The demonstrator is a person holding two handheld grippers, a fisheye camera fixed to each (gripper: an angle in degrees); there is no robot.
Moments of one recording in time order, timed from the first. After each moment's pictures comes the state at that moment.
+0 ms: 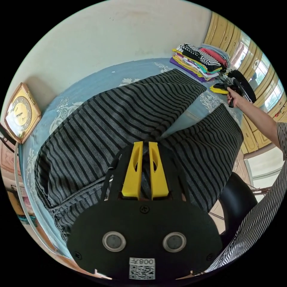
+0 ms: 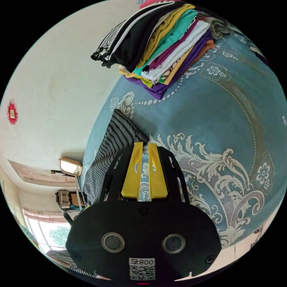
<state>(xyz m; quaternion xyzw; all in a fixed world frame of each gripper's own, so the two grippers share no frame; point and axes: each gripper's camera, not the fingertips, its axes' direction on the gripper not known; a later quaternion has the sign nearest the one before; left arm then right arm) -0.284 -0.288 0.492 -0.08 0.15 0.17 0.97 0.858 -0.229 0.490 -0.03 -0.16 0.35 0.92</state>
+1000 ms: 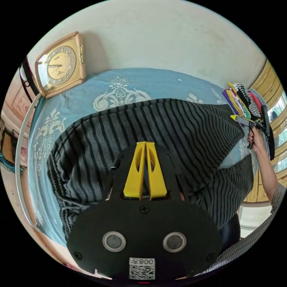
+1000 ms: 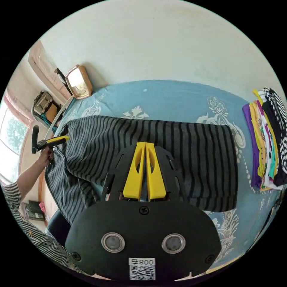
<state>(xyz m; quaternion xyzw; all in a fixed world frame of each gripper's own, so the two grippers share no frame) -0.512 -0.319 0.568 -0.11 0.04 -0.03 0.99 0.467 -0.416 0.553 -0.10 -0.14 -0.12 0.98</state>
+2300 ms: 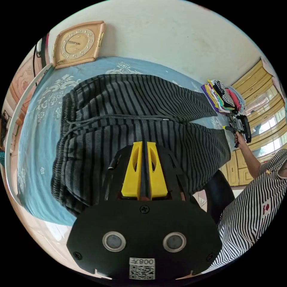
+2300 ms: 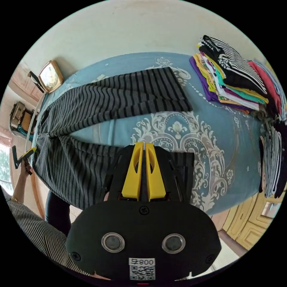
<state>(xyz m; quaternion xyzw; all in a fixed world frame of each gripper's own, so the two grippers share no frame) -0.515 -0.161 0.467 -0.11 0.20 -0.03 0.97 0.571 -0.233 0.397 -0.19 0.00 0.05 0.98</state>
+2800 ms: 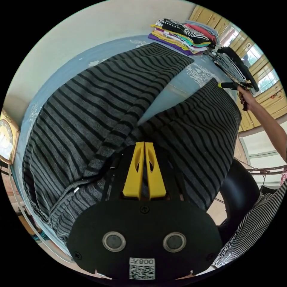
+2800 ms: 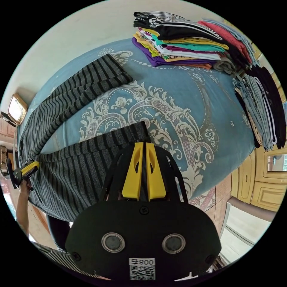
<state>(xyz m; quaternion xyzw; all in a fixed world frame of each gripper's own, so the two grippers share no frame) -0.229 -0.251 0.561 -0.18 0.15 0.26 0.94 0.643 -0.170 0.376 -0.20 0.09 0.15 0.96</state>
